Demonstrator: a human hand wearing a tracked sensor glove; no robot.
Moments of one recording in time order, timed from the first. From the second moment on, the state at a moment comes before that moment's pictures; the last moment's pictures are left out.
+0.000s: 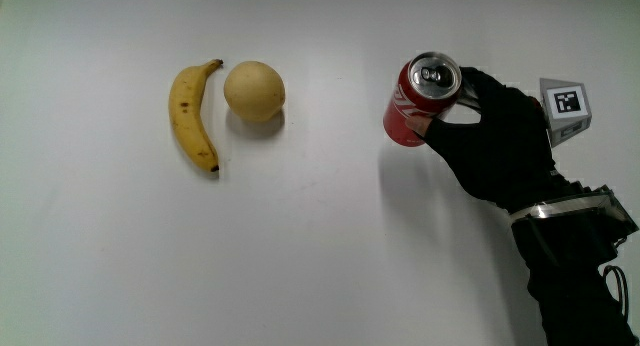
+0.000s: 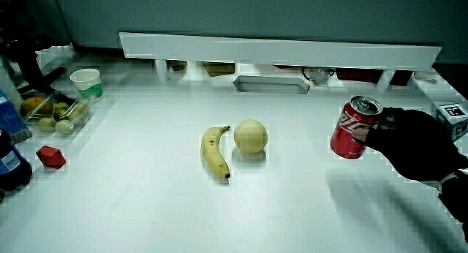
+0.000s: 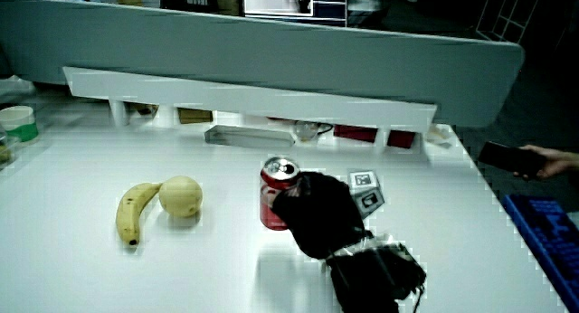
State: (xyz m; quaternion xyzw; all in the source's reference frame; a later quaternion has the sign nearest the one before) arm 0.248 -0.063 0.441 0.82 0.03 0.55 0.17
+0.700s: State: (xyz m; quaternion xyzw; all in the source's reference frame) arm 0.256 -0.048 0.487 0.83 0.09 0.51 0.20
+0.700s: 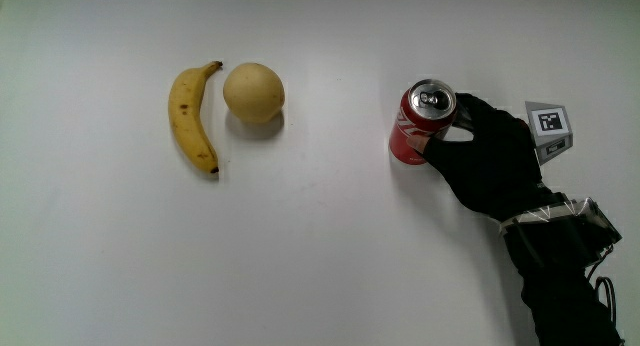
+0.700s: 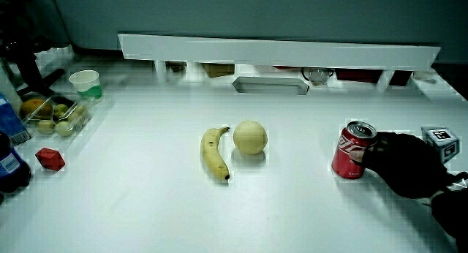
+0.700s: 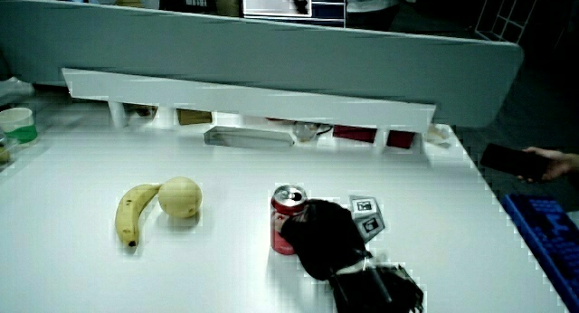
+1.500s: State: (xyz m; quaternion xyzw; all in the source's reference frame) arm 0.269 -0.035 0.491 0.79 0.10 0.54 0.26
